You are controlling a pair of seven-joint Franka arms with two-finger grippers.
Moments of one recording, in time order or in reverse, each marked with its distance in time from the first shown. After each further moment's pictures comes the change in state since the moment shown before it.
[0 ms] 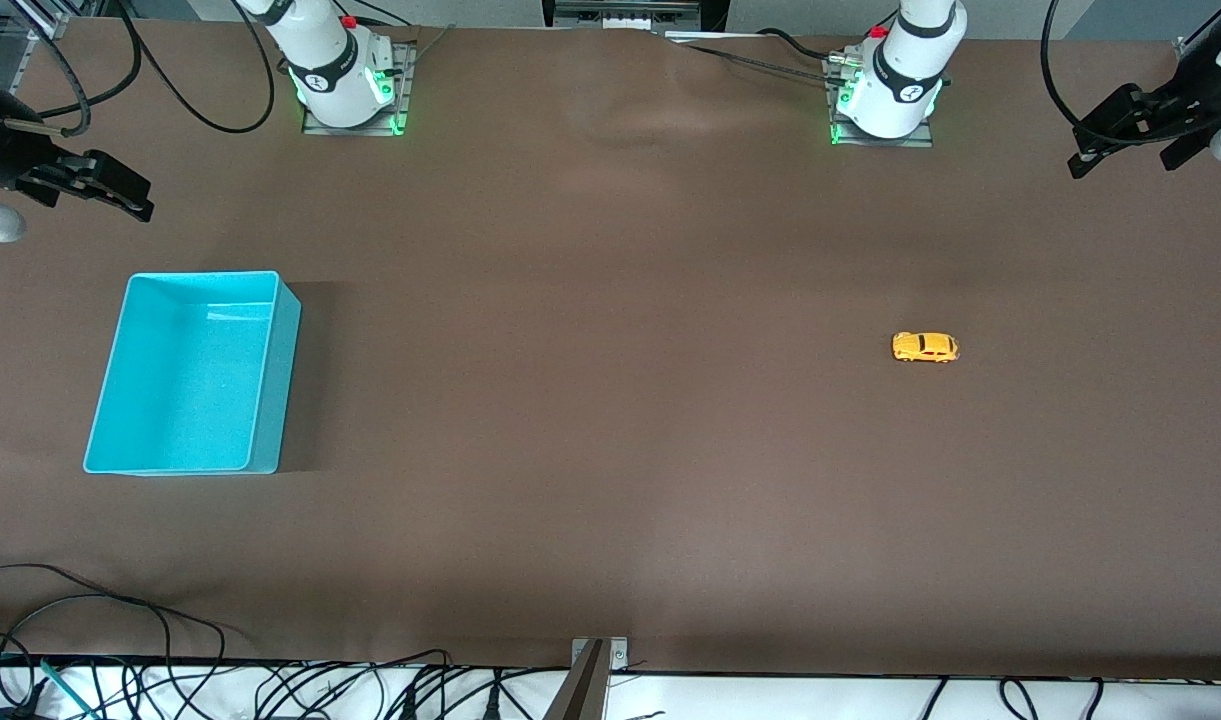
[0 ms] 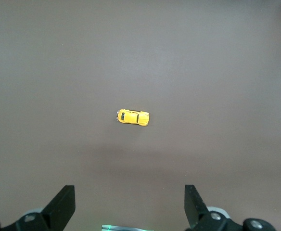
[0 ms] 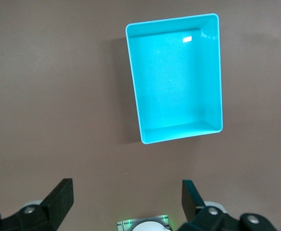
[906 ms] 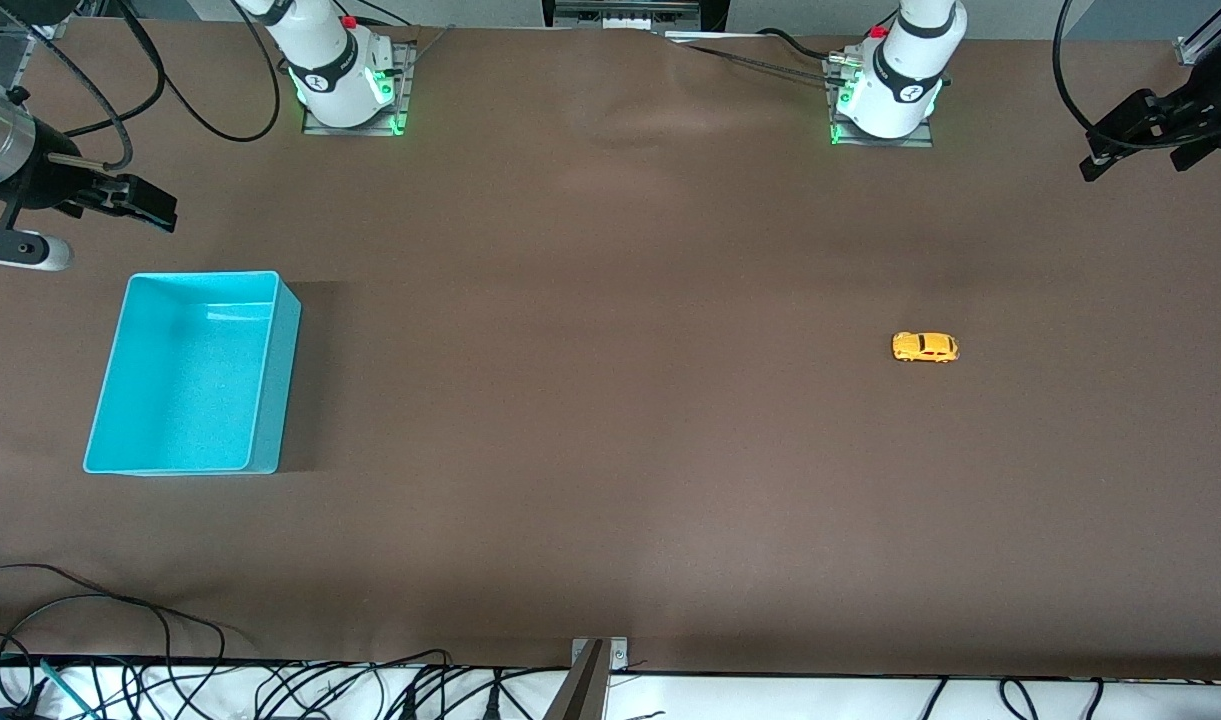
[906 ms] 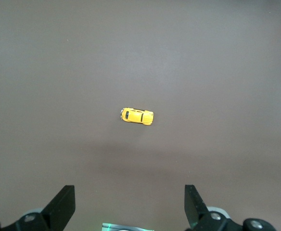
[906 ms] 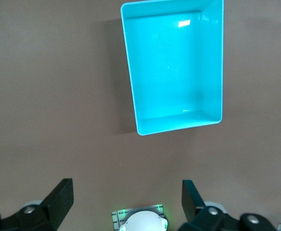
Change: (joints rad) left arm 0.018 0.000 0.014 -0.008 0.000 0.000 0.000; right arm 0.011 0.039 -0.001 -0.004 -0.019 -0.032 0.003
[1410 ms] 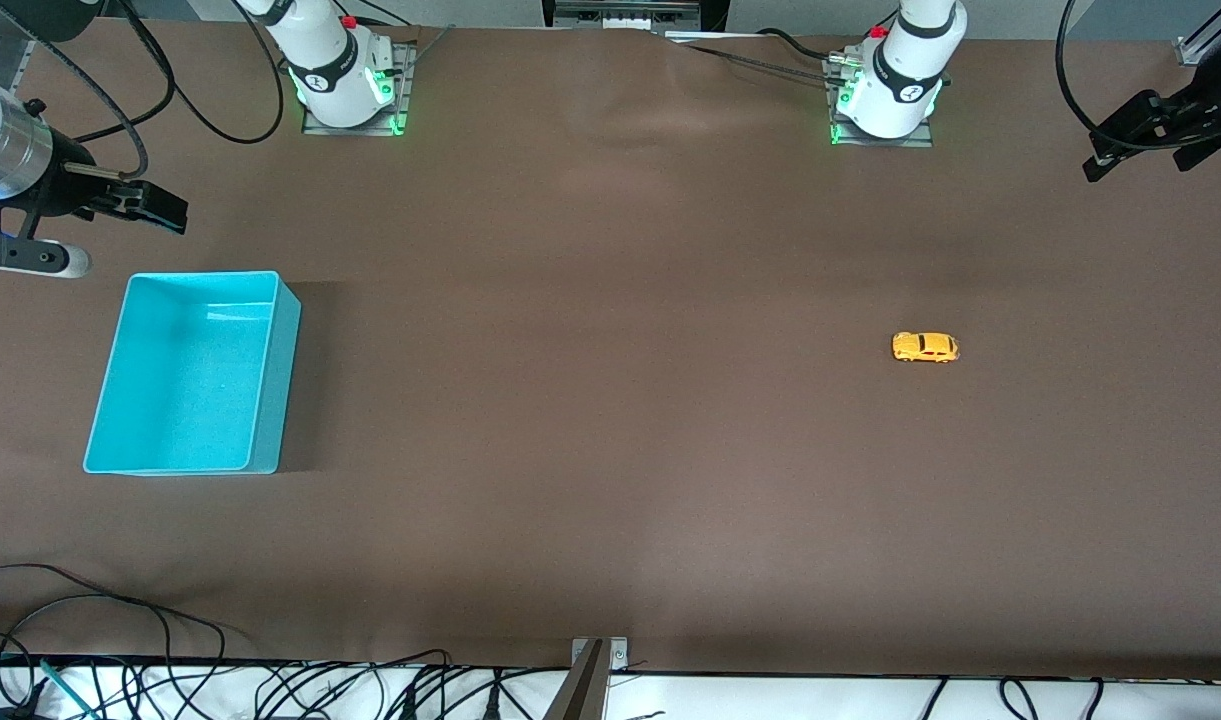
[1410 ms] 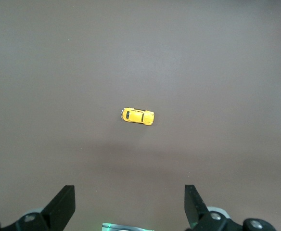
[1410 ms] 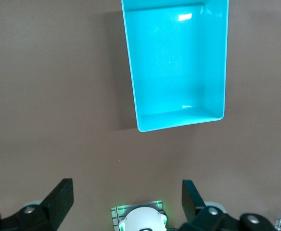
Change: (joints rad) left arm 0.001 0.001 0.000 0.000 0.000 0.000 0.000; right arm 0.004 0.014 0.001 -0.005 0.000 -0.010 0.000
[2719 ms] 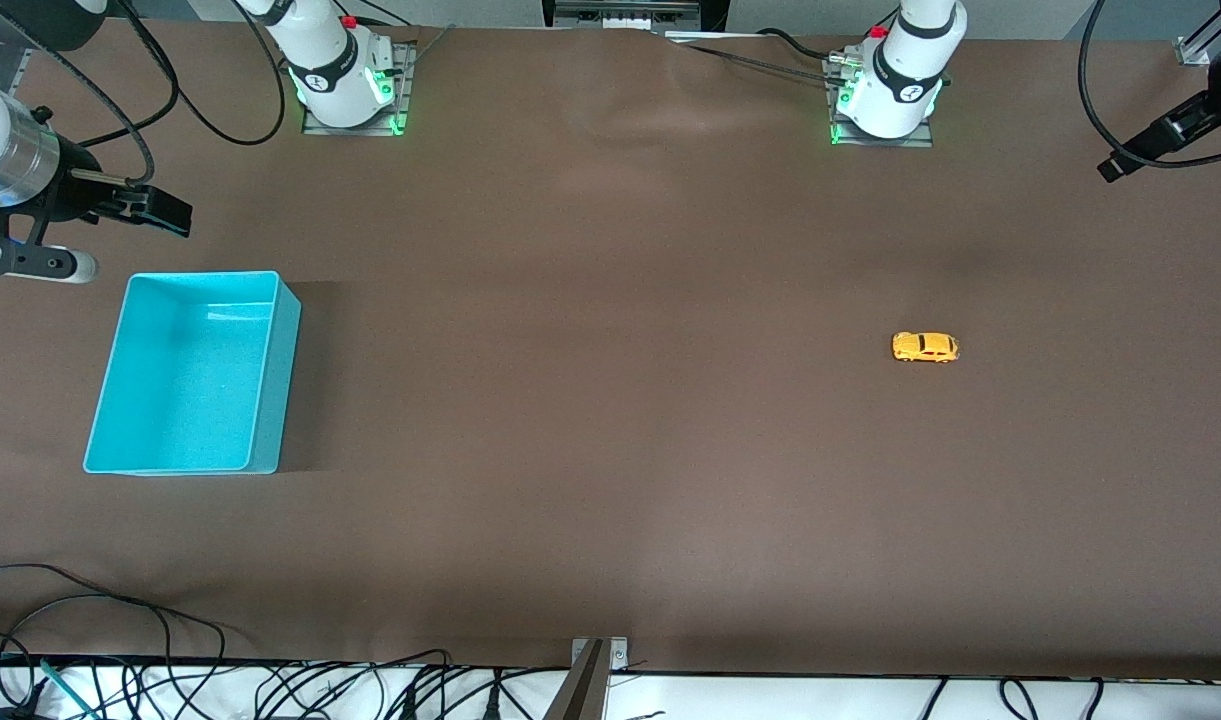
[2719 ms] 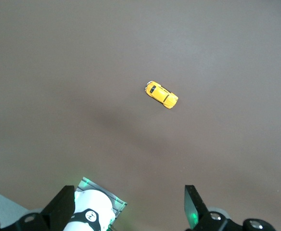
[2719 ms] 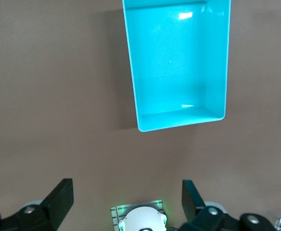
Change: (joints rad) left arm 0.033 0.025 0.026 0.000 0.002 -0.120 -0.411; right arm 0.002 0.007 0.000 0.000 0.000 0.000 0.000
